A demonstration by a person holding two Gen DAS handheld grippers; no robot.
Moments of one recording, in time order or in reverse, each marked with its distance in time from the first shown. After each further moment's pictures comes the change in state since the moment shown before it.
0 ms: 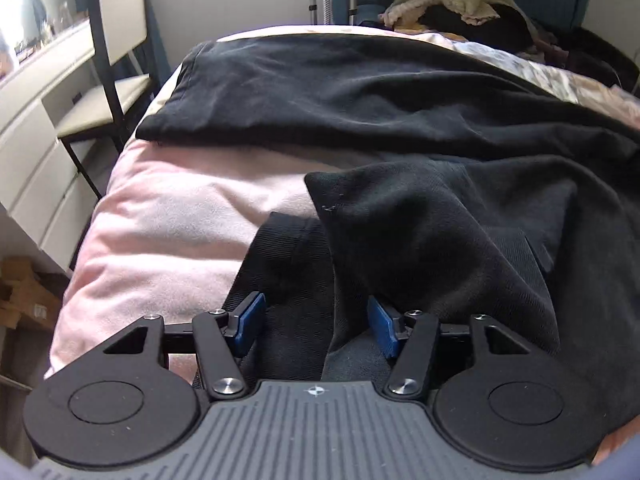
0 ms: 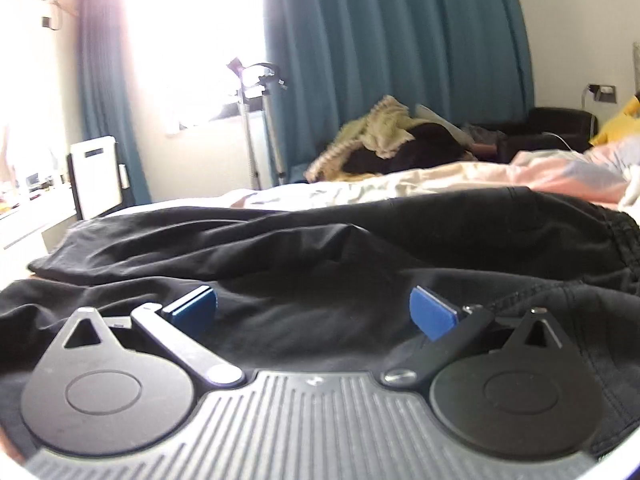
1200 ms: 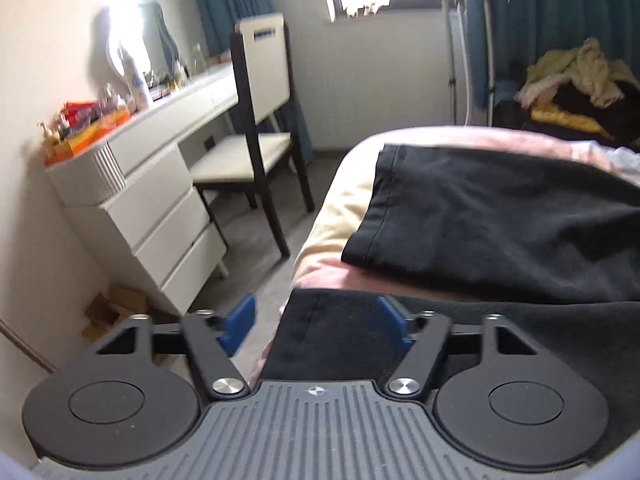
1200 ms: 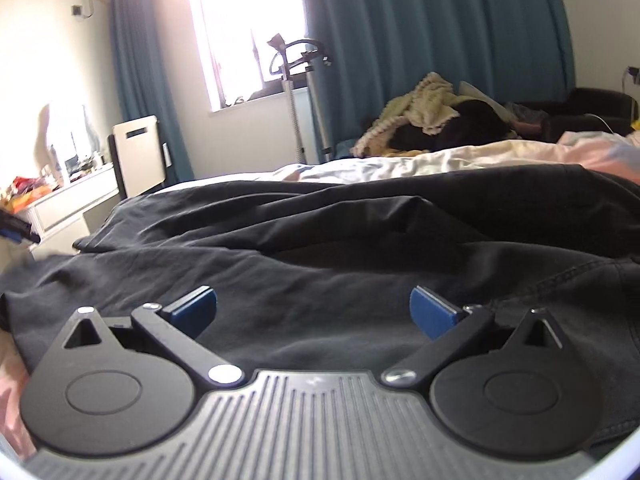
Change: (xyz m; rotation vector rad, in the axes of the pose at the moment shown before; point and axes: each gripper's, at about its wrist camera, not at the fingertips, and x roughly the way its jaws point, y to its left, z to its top) left arm -0.063 0.089 0.052 -0.135 -0.246 0.338; right arm 0.002 0.024 0.000 0.015 0.070 0.097
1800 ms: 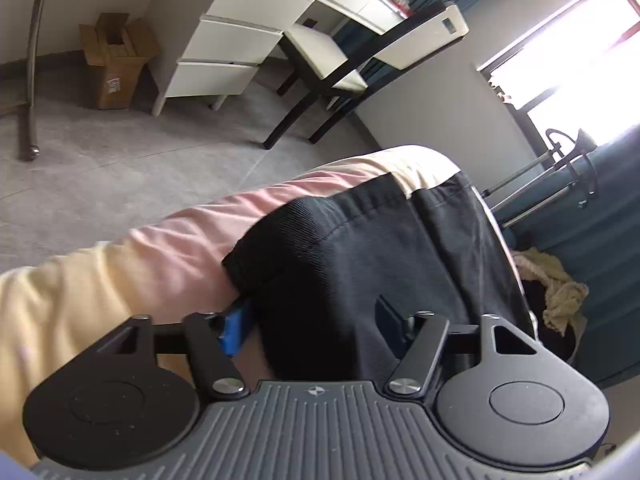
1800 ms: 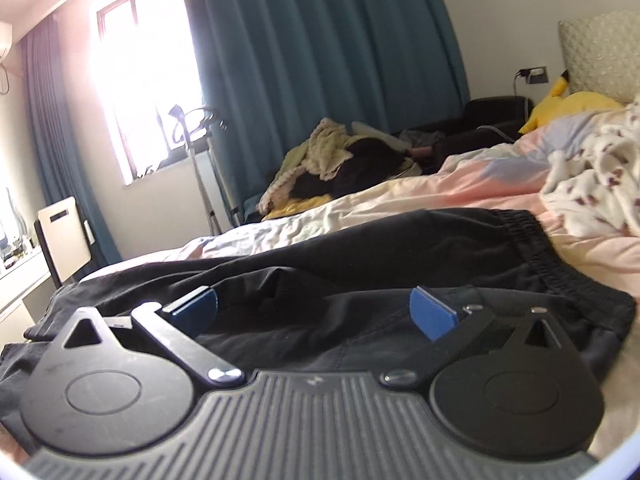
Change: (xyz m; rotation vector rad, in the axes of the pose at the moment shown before) left arm -0.005 0.093 -0.129 -0.897 0.163 -0.212; right arm -0.095 -0.059 0.018 0.170 -0.158 -0.258
